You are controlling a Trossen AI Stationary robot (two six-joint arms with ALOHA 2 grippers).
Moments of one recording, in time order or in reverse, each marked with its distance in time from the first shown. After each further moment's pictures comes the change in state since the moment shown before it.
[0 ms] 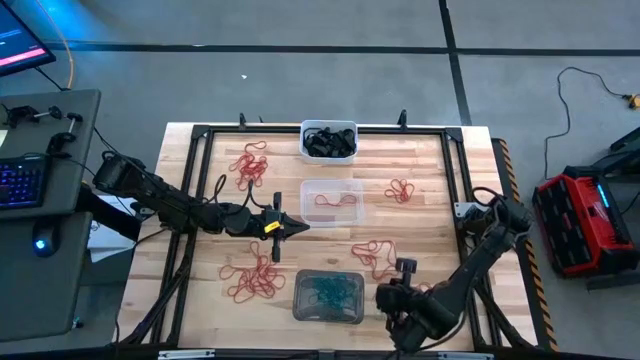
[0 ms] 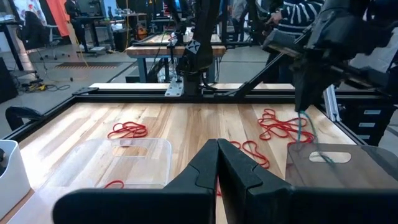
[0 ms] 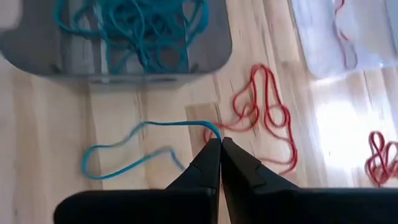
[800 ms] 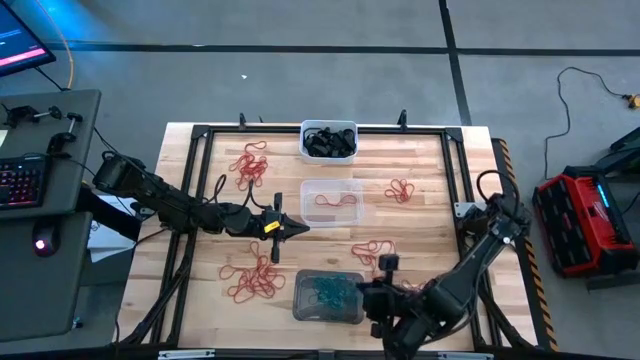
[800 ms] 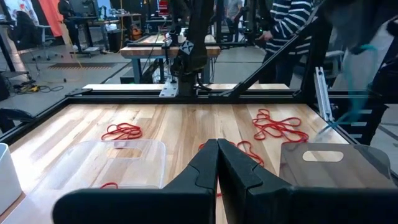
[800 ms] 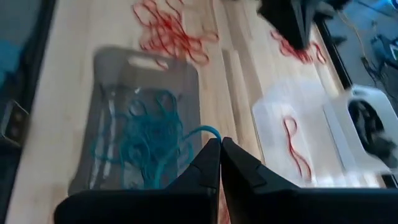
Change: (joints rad) left arm 0.000 0.000 0.001 0.001 0.023 0.000; right arm -0.057 0.000 0.284 0.066 0.227 -0.347
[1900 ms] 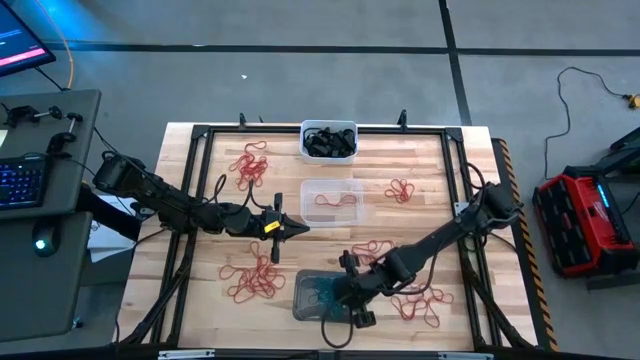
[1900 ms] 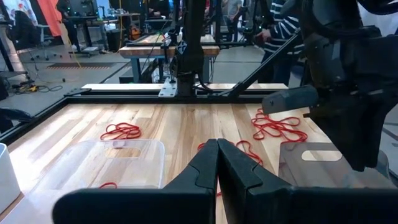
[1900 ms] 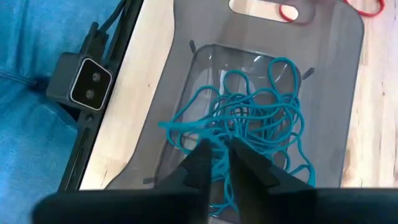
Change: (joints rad) left arm 0.000 0.000 0.000 -0.001 0.003 -0.001; right arm -0.266 0.000 -0.363 0.601 -0.717 -0.312
